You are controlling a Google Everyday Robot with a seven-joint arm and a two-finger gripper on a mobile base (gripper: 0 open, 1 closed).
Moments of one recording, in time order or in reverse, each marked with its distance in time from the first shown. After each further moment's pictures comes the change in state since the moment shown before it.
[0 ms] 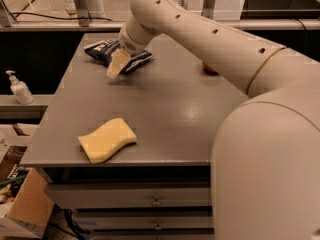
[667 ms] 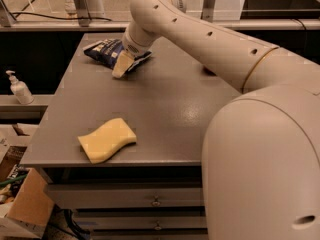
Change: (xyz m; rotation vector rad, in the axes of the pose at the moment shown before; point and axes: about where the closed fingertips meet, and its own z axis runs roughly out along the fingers) arm 0.021 -0.011 0.015 0.023 0.065 0.011
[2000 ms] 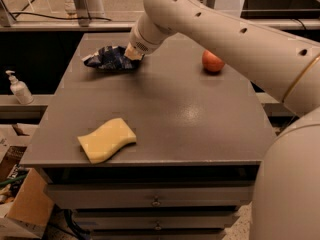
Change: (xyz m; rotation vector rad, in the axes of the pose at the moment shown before) arm 0.001 0.020 -0.062 0.009 -0.054 -0.008
